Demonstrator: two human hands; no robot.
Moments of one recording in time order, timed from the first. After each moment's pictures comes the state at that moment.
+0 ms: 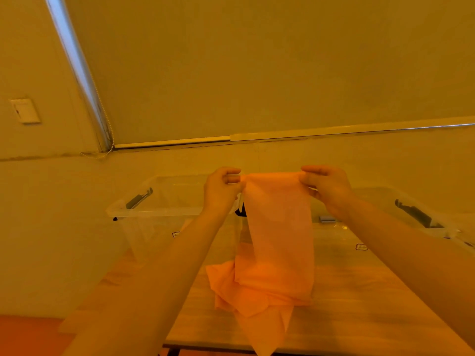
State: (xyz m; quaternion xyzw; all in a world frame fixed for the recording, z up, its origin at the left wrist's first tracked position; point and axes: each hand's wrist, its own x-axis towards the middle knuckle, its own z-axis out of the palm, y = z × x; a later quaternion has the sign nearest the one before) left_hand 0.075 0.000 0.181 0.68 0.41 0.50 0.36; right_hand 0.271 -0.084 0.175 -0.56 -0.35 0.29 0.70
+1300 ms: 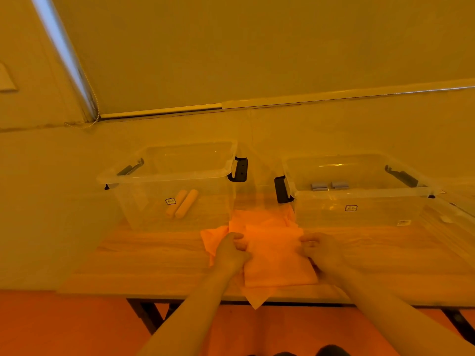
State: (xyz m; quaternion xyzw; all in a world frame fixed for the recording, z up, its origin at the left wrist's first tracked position) left_hand 0.048 -0.055 -0.011 0.66 0.52 0.25 0.49; right_hand 0.242 -0.151 -0.026 -0.71 -0.28 0.39 0.52
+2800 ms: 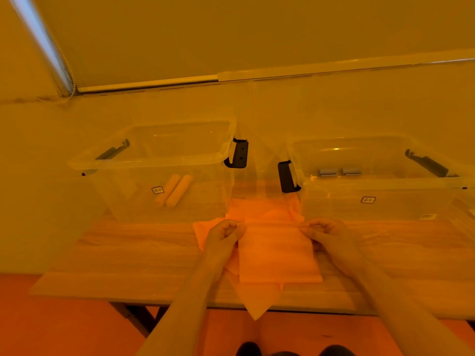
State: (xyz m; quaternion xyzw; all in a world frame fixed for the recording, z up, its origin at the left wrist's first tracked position) left_hand 0.051 -0.016 -0.042 0.61 0.39 0.40 0.56; right_hand 0.265 -0.132 -0.032 -0.59 -0.35 0.42 0.59
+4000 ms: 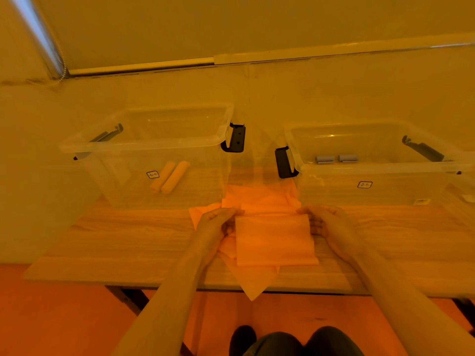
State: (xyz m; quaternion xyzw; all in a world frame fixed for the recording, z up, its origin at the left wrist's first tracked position) left_hand 0.040 -0.023 -0.037 0.53 0.34 0.39 0.67; right_hand 0.267 -0.141 -0.036 -0.58 -0.32 0.43 0.62
